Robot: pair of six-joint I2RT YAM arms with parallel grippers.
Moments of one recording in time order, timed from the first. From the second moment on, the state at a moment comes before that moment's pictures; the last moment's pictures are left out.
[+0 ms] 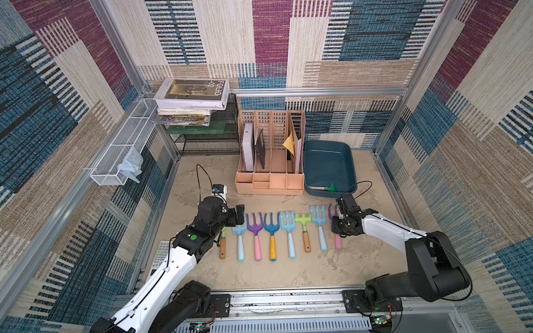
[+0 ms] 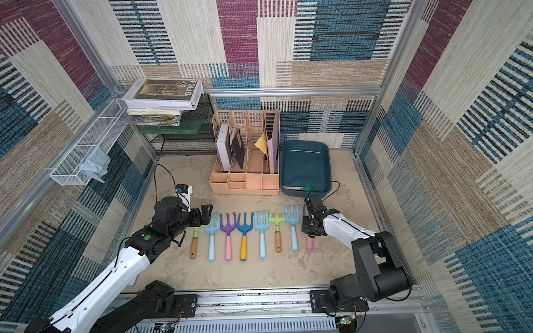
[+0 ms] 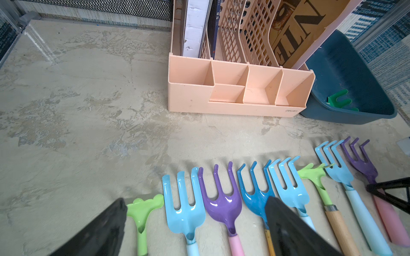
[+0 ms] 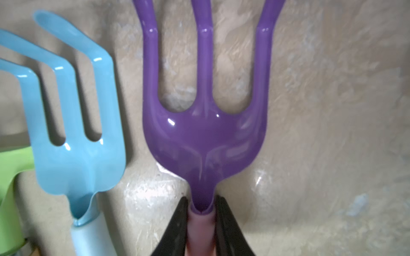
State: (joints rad) left arm -0.38 0.90 0.71 -0.40 -0.11 -0.30; right arm 0.30 1.41 0.67 -0.48 0.10 0.42
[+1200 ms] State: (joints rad) left arm -0.37 0.89 0.71 -0.40 -0.11 -0.30; right arm 0.27 1.48 0.78 -0.56 0.00 0.24
